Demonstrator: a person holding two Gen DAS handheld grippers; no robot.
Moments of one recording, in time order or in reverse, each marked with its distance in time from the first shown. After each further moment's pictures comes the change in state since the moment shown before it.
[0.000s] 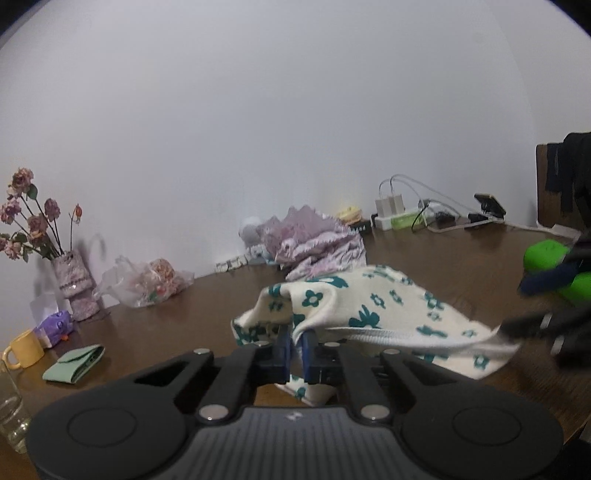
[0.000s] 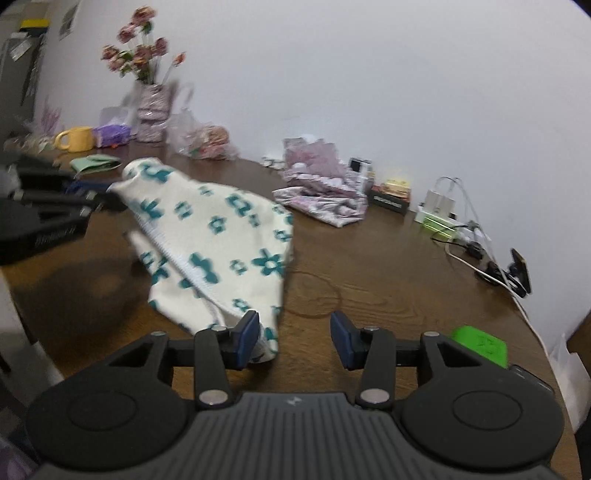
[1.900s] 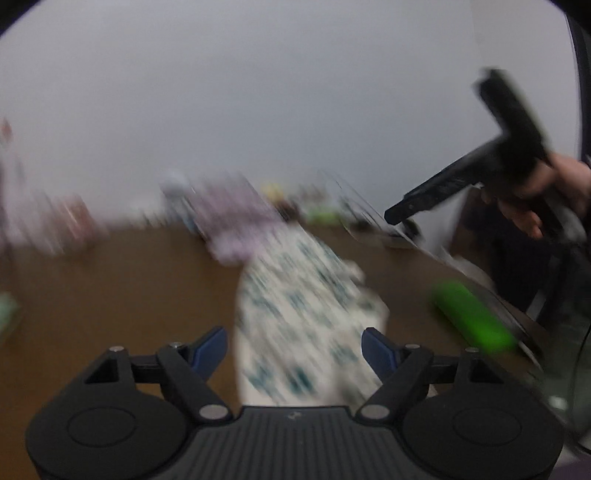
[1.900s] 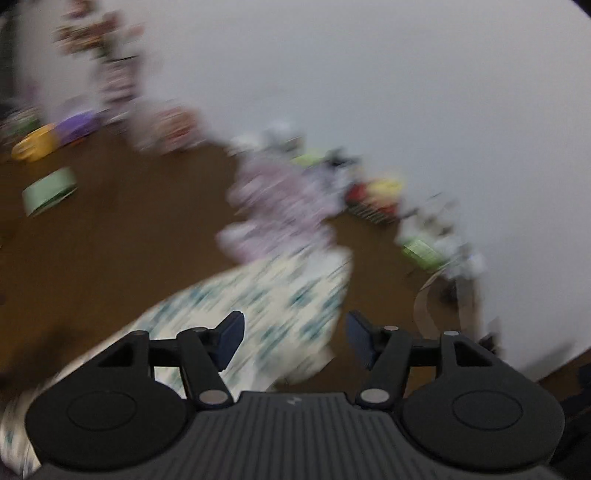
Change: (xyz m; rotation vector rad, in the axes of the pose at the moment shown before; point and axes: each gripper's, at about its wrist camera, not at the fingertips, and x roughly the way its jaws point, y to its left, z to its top) left arm 0.022 0.080 0.058 -0.210 0.196 -0.472; right arm 0.071 -0.099 0.154 -0.008 0.276 0.100
